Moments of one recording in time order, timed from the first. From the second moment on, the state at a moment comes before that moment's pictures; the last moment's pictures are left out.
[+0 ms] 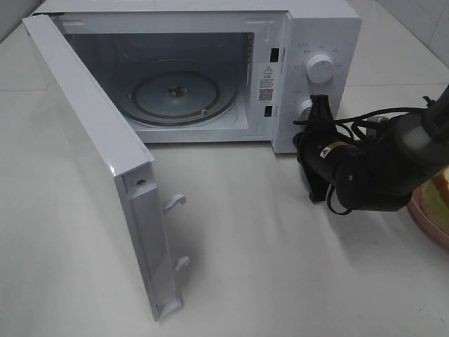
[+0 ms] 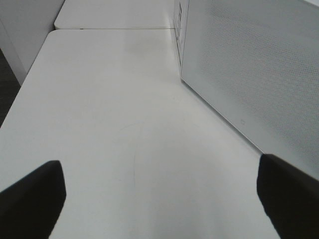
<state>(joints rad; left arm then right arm) -0.01 0.00 -0.50 -0.05 1.04 0.02 0.42 2.13 -0.80 0.39 -0.93 1.41</state>
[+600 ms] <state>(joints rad) -0.01 0.00 -0.50 -0.05 1.04 0.02 0.41 1.98 -0.60 0.30 -1.02 1.45</state>
